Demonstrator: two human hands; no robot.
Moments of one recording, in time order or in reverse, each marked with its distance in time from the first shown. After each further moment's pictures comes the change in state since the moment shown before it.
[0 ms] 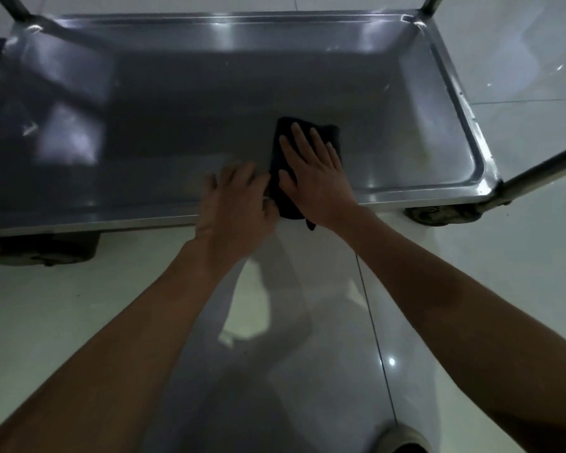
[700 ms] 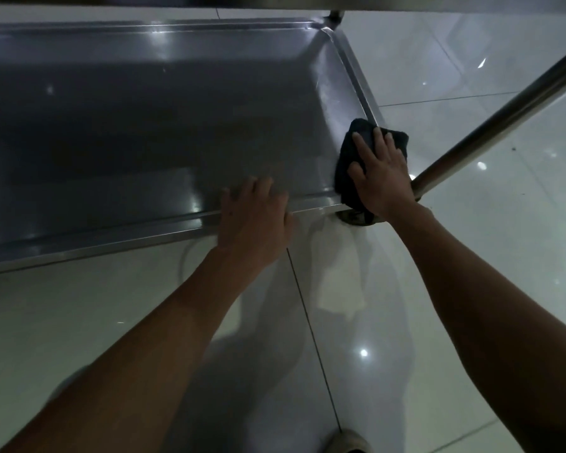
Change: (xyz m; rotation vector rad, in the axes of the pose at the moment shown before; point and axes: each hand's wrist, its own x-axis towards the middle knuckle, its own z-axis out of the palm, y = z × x) left_hand 0.043 0.139 0.044 -0.035 -0.041 0.117; right_hand -0.068 0.212 -0.047 -0.017 0.049 0.425
